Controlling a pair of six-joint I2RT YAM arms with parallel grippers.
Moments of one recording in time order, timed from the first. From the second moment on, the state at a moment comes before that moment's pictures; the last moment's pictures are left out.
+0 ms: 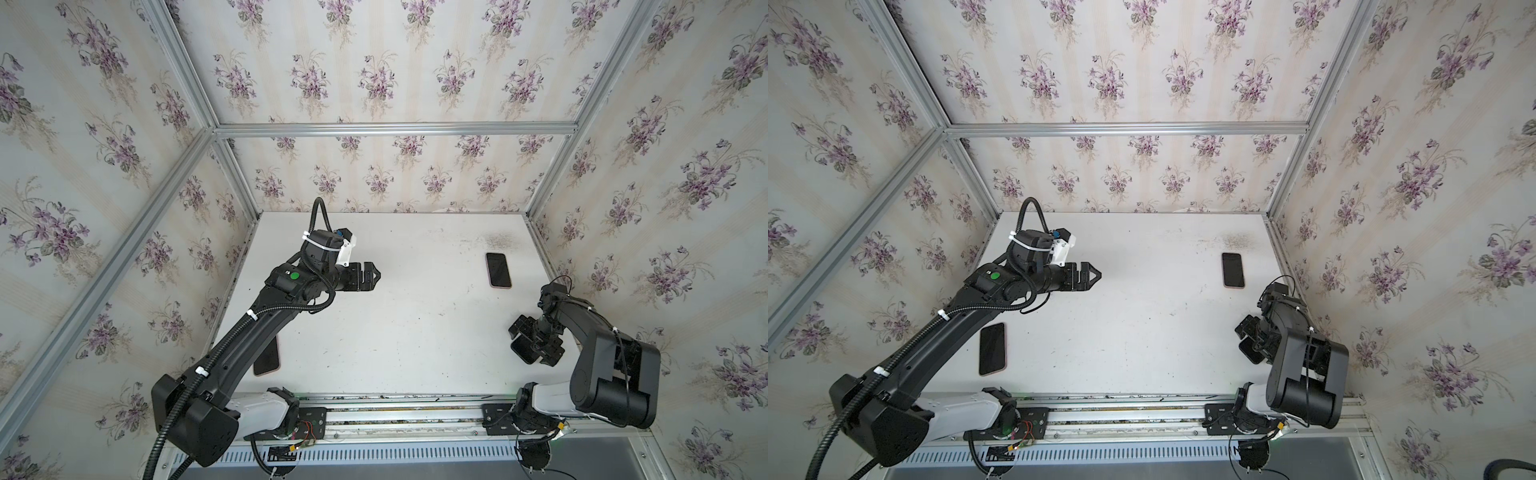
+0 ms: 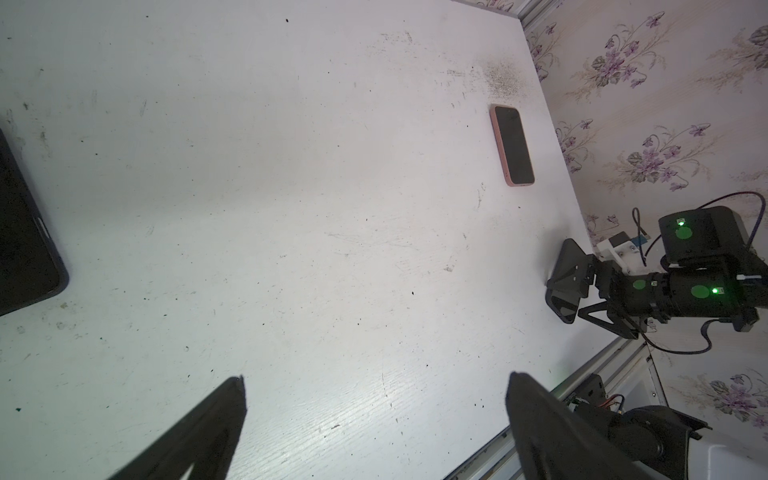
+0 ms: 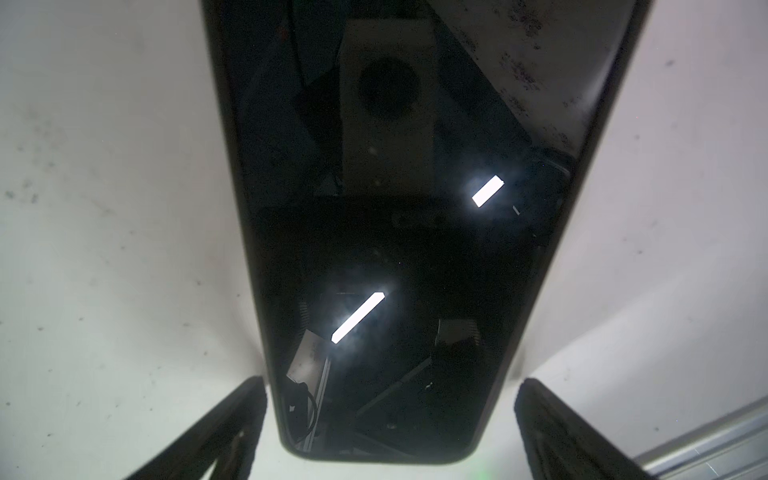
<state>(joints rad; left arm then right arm) -0.46 1.26 1.22 -0.75 0.22 -0.41 -0.37 1.40 0.70 -0.90 0.03 0.51</state>
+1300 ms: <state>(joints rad) -0.45 1.32 1.30 -0.73 0.30 -0.41 -0.25 1.20 0.66 -0.81 -0.03 0.49</state>
